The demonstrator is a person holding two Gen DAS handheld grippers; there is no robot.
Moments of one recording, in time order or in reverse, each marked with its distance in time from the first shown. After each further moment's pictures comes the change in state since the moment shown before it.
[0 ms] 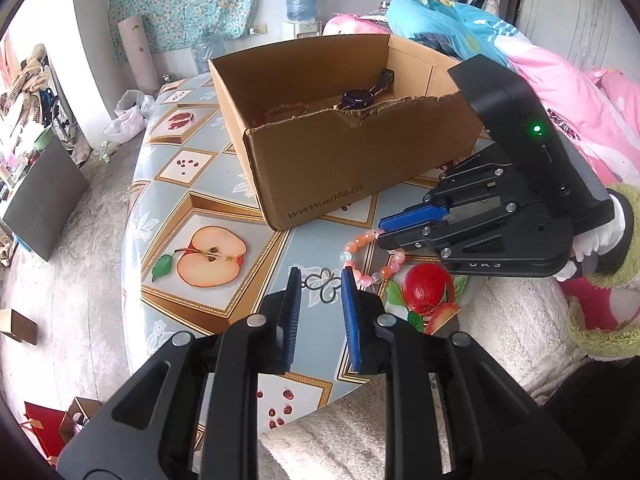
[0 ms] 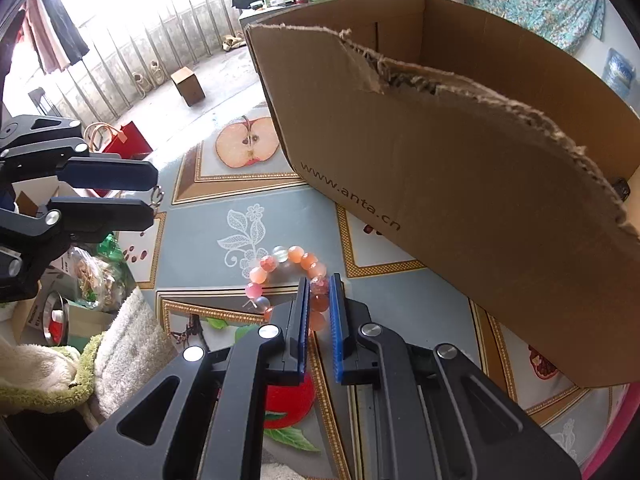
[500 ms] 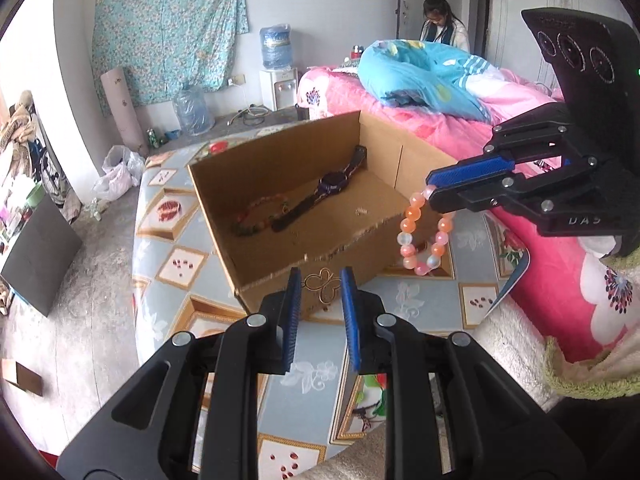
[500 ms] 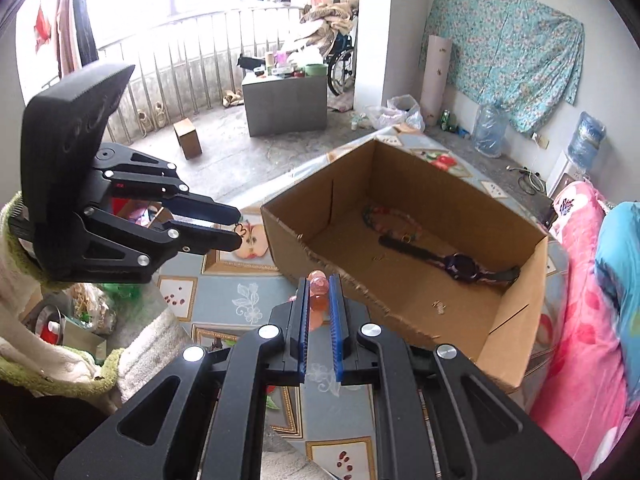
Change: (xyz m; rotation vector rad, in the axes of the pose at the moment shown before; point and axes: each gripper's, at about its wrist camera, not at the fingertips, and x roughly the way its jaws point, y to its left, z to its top) left arm -0.038 -0.012 0.083 0.101 -0.166 -0.038; right arm -0.161 -0.027 0.039 -0.068 -0.249 -0.090
